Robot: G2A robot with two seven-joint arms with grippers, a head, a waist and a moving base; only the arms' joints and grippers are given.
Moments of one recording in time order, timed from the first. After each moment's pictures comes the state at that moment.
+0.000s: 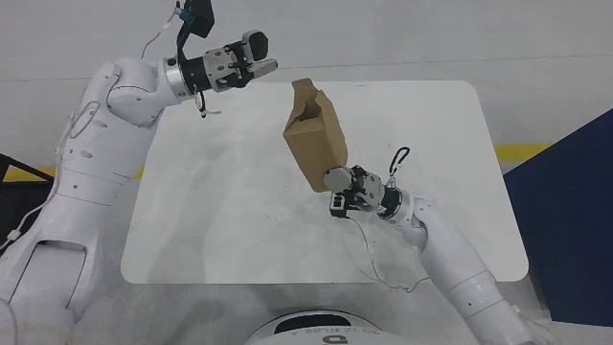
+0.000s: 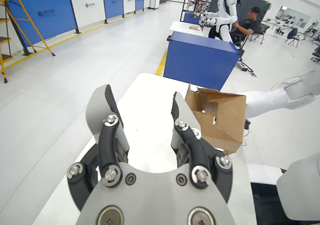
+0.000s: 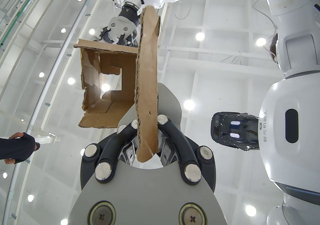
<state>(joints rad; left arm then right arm) 0.68 -1.03 -0.99 -1.23 0.38 -0.95 -0.44 -1.43 -1.23 1.14 -1.43 1.87 1.01 0.68</state>
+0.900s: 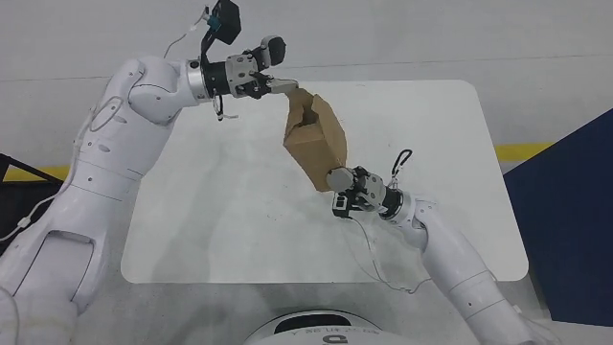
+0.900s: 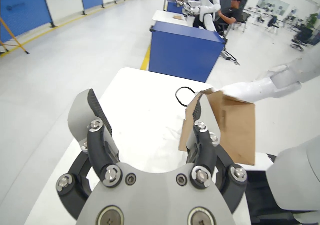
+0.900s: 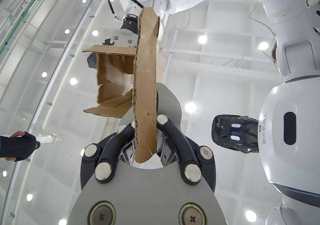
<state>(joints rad) 0.62 -1.05 -0.92 -1.21 0.39 -0.99 -0.38 -1.42 -1.22 1.15 -1.39 1.87 0.99 0.69</state>
